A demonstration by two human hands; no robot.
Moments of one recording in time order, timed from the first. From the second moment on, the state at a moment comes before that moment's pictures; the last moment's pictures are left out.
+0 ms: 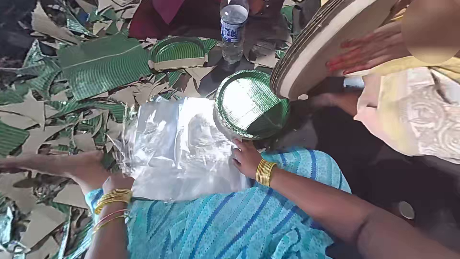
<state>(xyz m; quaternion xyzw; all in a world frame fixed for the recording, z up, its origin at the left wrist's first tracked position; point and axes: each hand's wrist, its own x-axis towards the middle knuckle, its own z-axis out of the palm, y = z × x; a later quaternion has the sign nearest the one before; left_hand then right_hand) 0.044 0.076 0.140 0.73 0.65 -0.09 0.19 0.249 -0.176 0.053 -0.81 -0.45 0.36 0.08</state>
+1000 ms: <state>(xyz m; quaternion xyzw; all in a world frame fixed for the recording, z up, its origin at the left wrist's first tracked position) 0.103 -0.066 0.013 0.86 0.41 -0.27 0.11 0.249 -0.179 0.046 -0.81 -0.44 0.39 0.08</state>
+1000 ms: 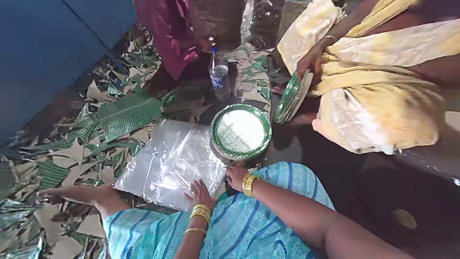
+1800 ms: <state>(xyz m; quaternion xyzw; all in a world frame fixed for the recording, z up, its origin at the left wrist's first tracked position) 0.057 -0.049 0.028 0.86 0.32 -0.33 0.20 0.228 -0.204 0.063 -0.80 -0.46 0.36 0.09</state>
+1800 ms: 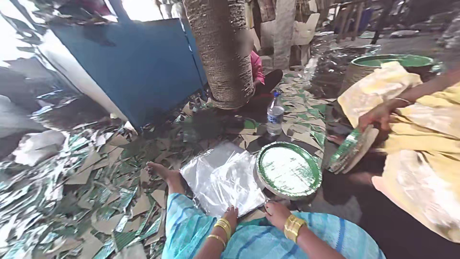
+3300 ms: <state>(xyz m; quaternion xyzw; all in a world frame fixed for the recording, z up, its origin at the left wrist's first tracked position) 0.009 -0.075 0.065 0.86 0.42 -0.04 0.30 0.259 -0.191 0.072 -0.86 -0.37 0.30 0.19</state>
